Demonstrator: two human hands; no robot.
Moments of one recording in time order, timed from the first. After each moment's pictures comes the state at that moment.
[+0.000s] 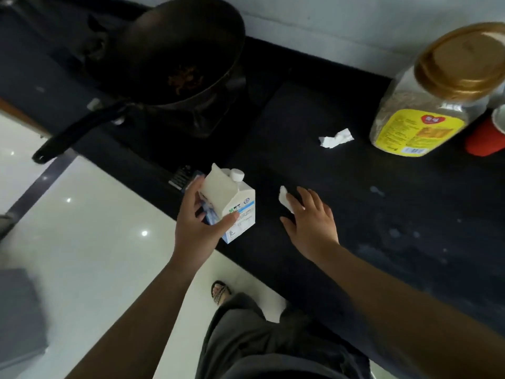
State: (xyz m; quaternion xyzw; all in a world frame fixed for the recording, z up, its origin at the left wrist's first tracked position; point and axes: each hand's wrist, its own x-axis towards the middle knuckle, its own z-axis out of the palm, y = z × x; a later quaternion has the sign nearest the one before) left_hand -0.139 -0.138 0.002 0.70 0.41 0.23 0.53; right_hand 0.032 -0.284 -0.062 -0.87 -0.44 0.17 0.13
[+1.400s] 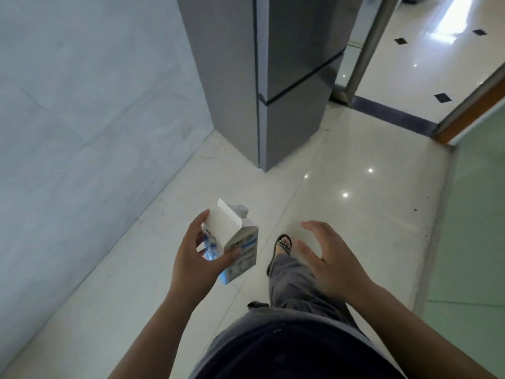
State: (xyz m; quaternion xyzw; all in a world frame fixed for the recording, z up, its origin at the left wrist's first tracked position) left_hand -0.890 -0.248 0.014 0.21 0.81 0.50 0.24; right_hand -0.720 -0.066 0.012 -0.33 -0.85 0.40 0.04
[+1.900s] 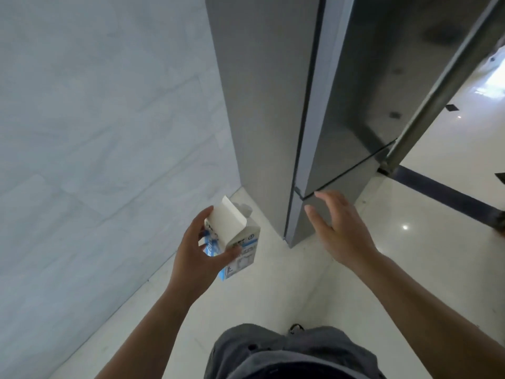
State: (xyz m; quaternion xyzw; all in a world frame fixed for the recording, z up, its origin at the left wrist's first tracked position) left_hand -1.161 -0.052 0.063 0.23 0.82 0.49 0.14; right_hand -1.033 0.180 0.080 -0.28 -0.89 0.33 0.13
